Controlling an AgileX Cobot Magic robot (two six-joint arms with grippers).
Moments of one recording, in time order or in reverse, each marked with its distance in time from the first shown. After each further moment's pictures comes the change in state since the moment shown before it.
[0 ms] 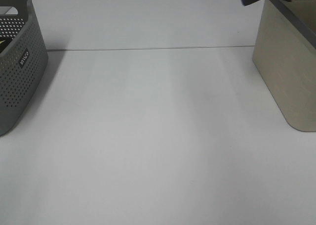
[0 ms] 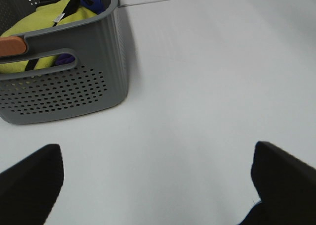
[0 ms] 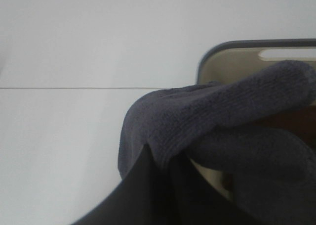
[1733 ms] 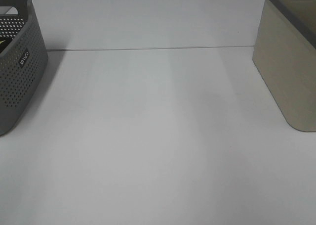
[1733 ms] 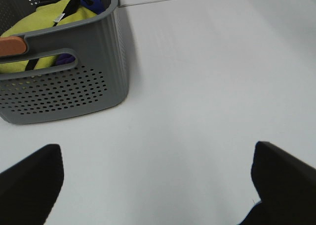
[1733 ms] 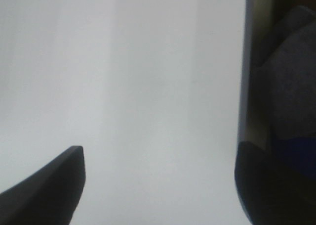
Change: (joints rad) left arm 0.000 0.000 0.000 0.000 0.000 0.000; right arm 0.088 -0.128 0.278 -0.067 0.183 0.104
